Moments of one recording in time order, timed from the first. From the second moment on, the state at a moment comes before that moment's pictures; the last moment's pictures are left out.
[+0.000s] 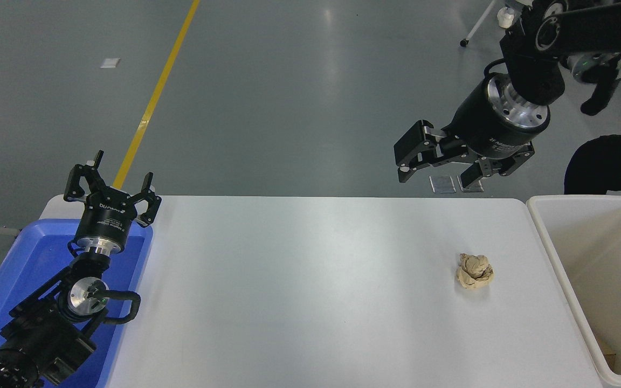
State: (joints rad) left arm -0.54 0.24 -0.95 -0.52 0.00 -0.56 -0.50; right arm 2.37 -0.19 -1.26 1.40 0.09 0.73 -0.01
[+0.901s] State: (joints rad) left arm -0.54 0.24 -0.95 -0.52 0.00 -0.56 -0.50; right arm 2.37 -0.18 -1.26 1.40 0.09 0.72 -0.01
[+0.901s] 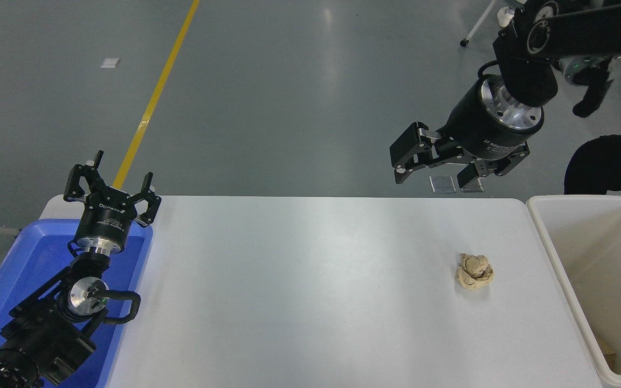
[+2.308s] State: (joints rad) left arm -0.54 0.24 -0.95 -0.52 0.00 -0.56 -0.50; right arm 2.35 -0.13 -1.28 1.36 0.09 0.72 -0.01
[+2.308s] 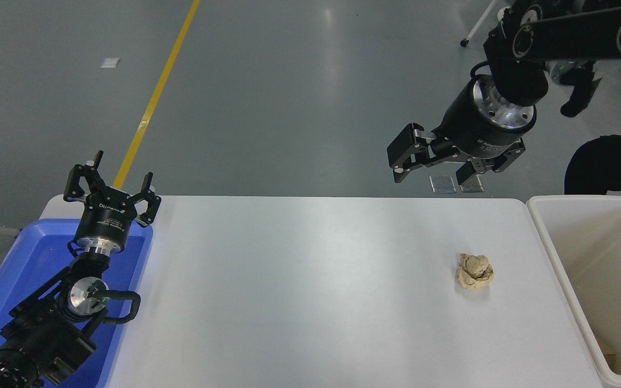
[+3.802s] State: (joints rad) left arm -0.54 0.24 -0.95 -0.52 0.00 -0.56 -0.50; right arm 1.66 -0.16 -1.39 1.02 0.09 0.21 -0.01
